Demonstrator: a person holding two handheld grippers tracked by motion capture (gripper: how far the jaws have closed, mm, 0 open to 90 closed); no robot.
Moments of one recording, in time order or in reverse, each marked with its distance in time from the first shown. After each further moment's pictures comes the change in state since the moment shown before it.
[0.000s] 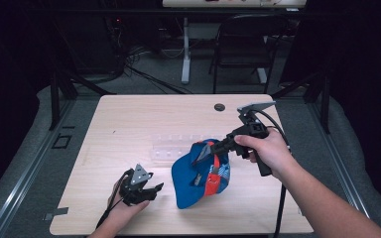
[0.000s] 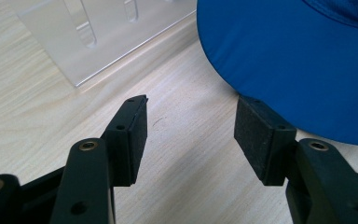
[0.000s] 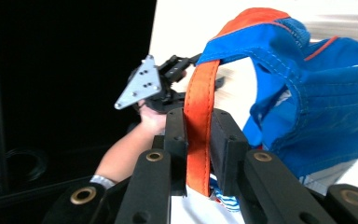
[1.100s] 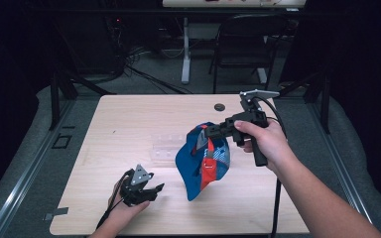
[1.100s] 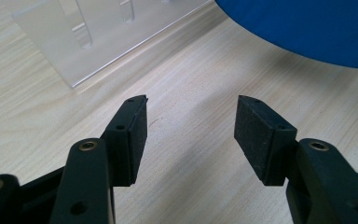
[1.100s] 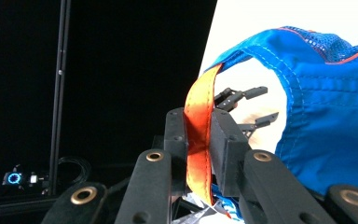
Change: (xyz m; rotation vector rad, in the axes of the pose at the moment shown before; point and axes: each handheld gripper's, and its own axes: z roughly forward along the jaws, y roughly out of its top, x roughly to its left) left arm -0.002 0.000 0.000 -0.003 -0.006 -0.001; right arm 0.023 0.010 -0.014 -0.109 0.178 -0.026
